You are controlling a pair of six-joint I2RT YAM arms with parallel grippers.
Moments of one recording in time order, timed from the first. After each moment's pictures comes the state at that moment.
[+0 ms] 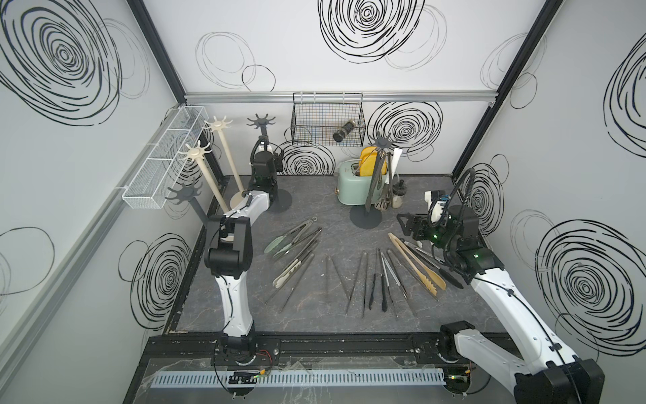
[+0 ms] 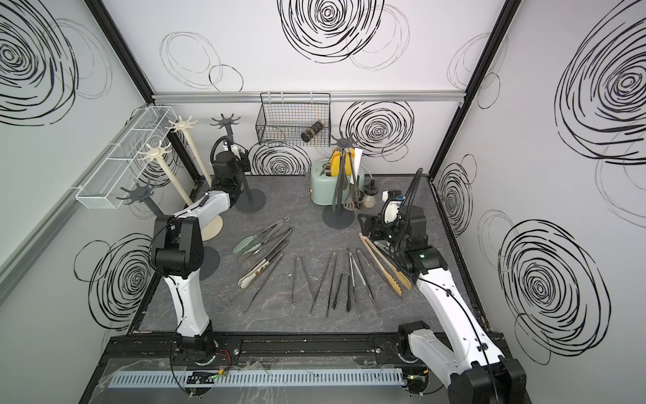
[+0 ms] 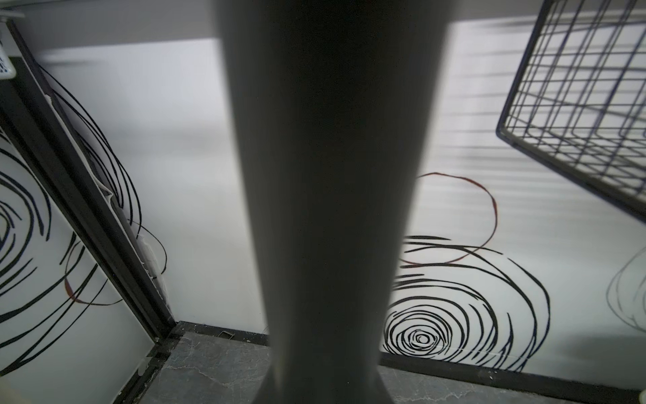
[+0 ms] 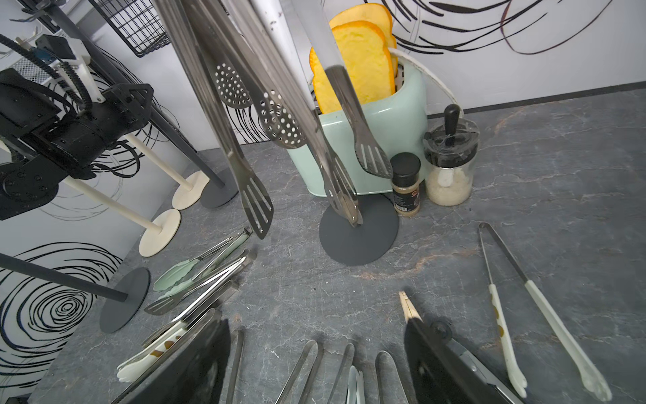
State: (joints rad) left arm -0.06 2.07 1.60 0.40 -0.26 -0.01; right arm 0.21 0.97 0.81 -0.26 -0.27 0.31
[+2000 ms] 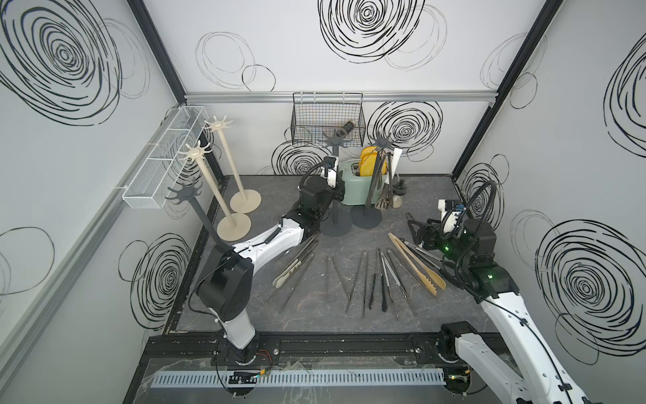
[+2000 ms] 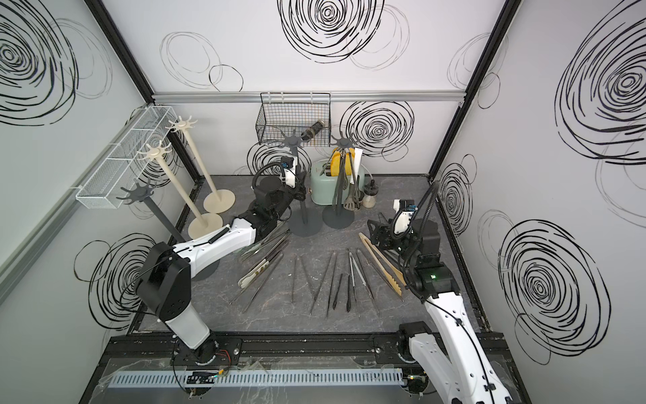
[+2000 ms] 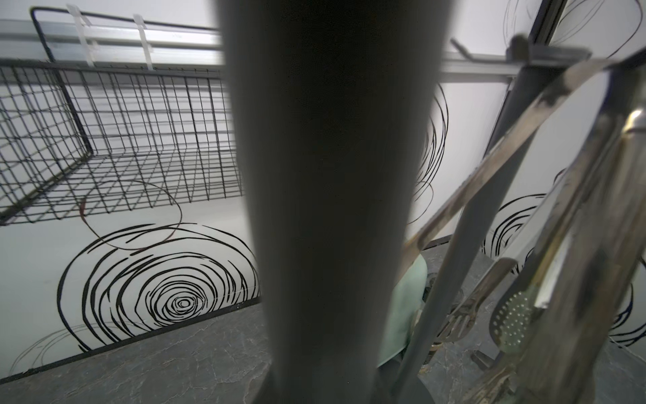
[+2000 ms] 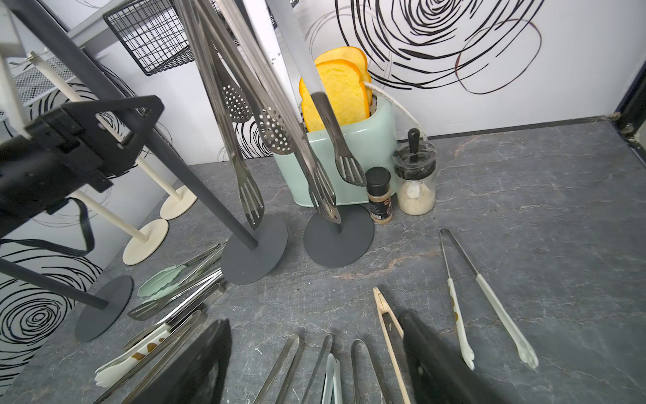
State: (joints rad) left arm -0.57 1.73 1.29 0.40 -0.20 -0.06; right arm 0.16 0.77 0.74 -0.31 -0.25 0.26
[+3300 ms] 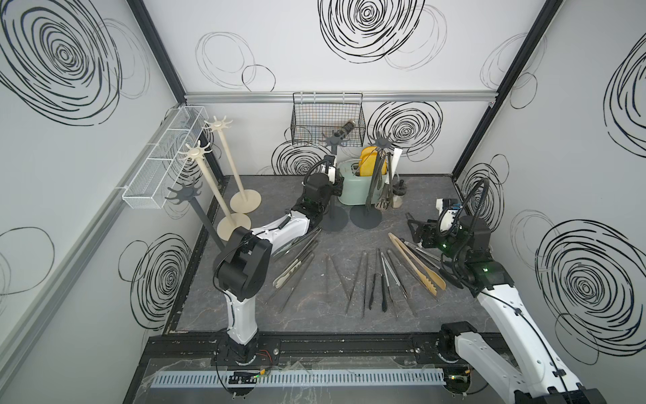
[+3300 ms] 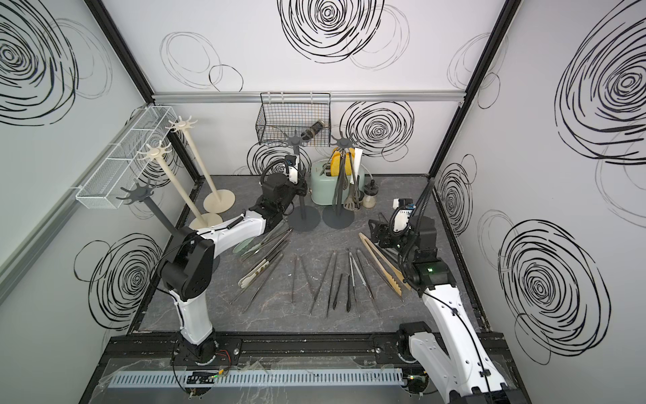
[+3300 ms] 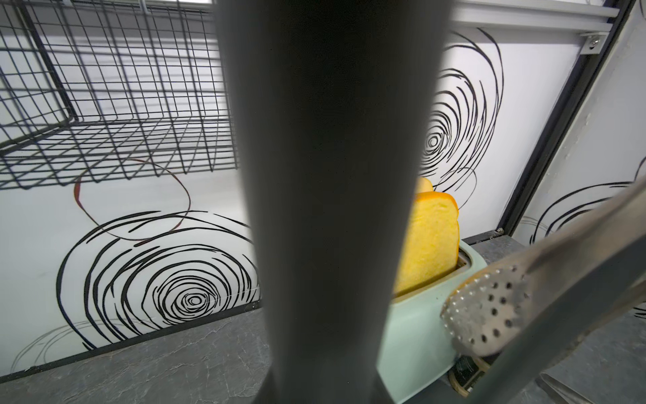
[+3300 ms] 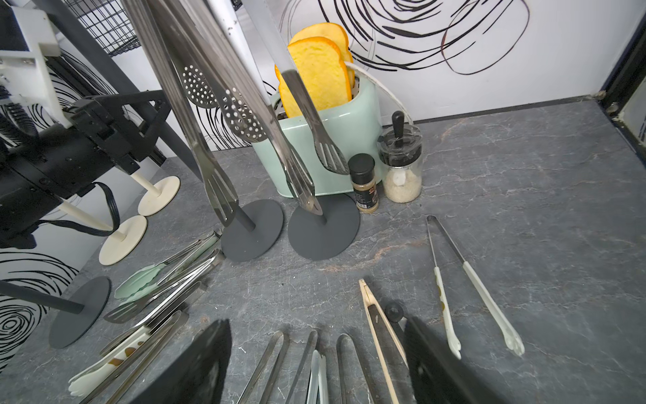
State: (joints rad) left arm -0.50 1.91 1.38 0.47 -0.19 -0.04; right arm 0.14 0.83 0.74 -0.30 -0.24 0.25
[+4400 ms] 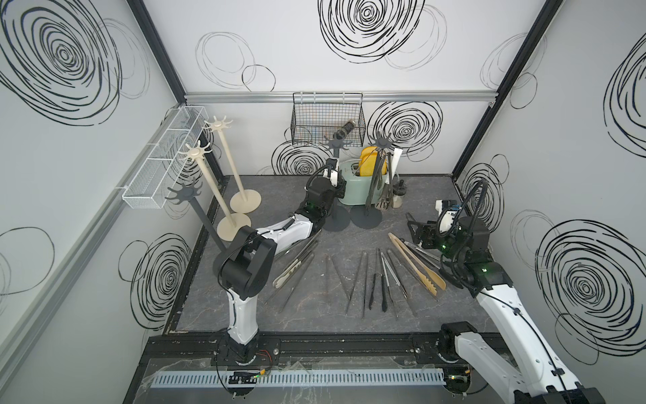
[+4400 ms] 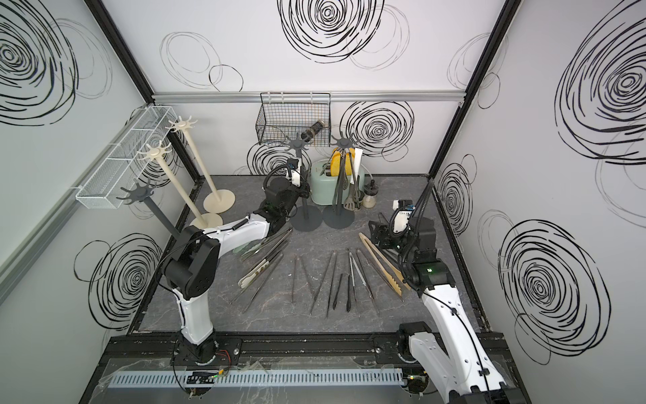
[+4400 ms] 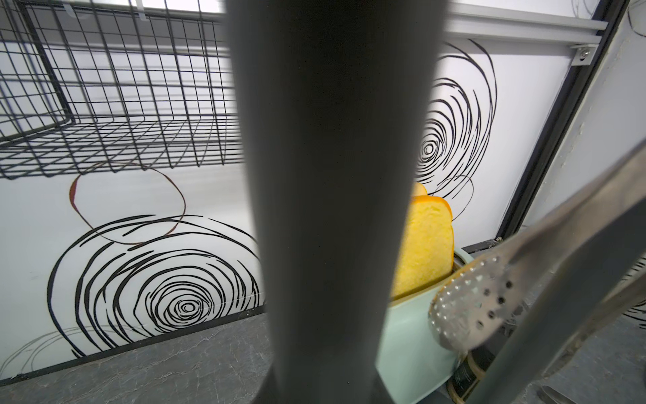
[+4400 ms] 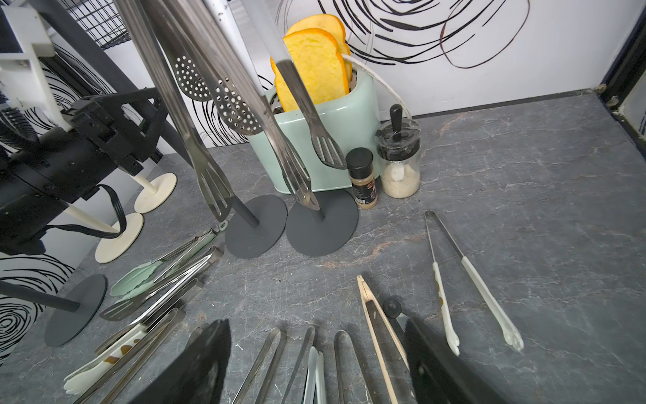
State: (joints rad) left arm -0.54 1.93 1.35 0.57 -0.21 -0.04; right arm 0.14 0.83 0.72 -0.29 -0.24 0.25
